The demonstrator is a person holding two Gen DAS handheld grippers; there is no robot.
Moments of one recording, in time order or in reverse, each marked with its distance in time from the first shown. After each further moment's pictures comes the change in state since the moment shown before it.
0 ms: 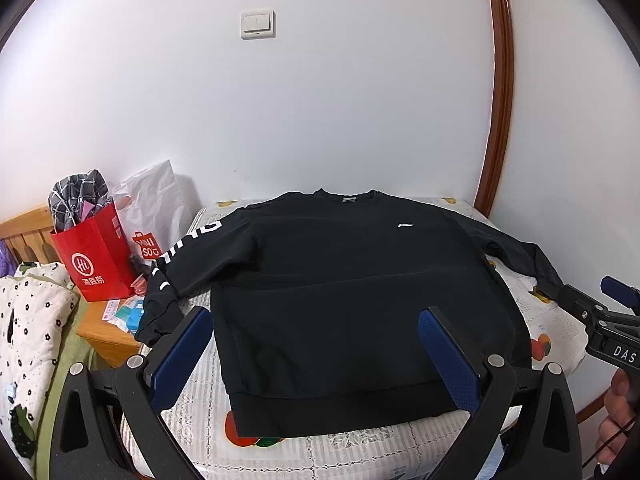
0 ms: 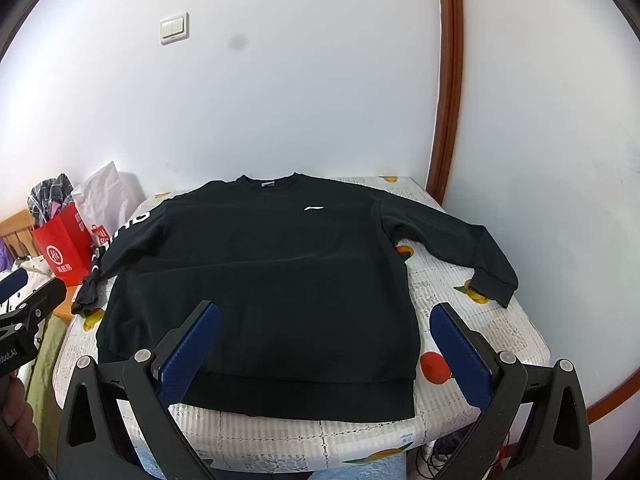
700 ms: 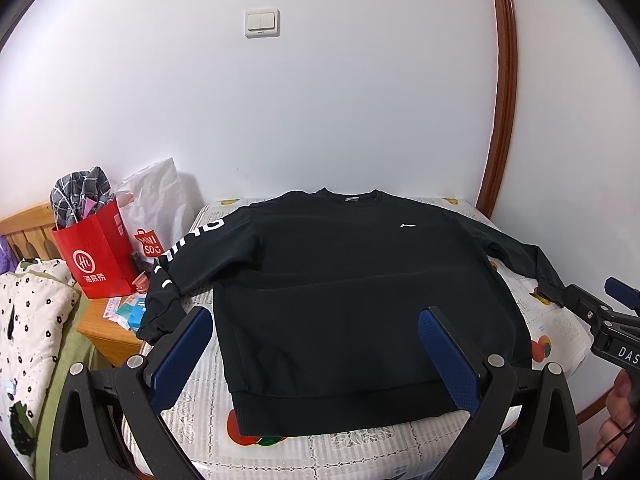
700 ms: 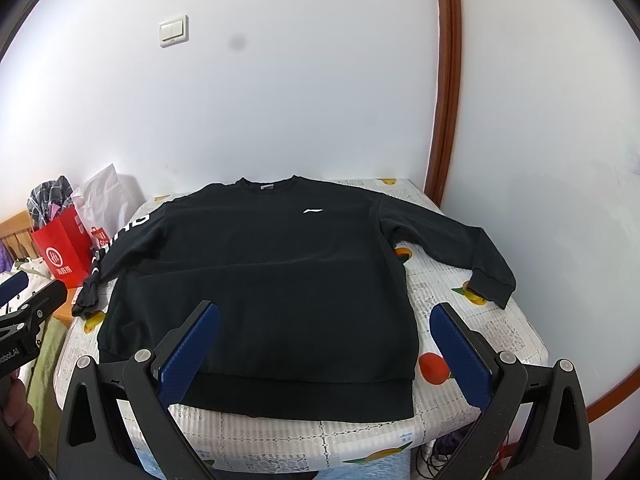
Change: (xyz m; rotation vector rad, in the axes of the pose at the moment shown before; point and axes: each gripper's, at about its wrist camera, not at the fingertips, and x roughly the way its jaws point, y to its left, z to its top) left arm -0.001 0.002 -0.004 -0.009 -0.004 0.004; right arm -0.004 0.001 0.002 0.005 -0.009 -0.002
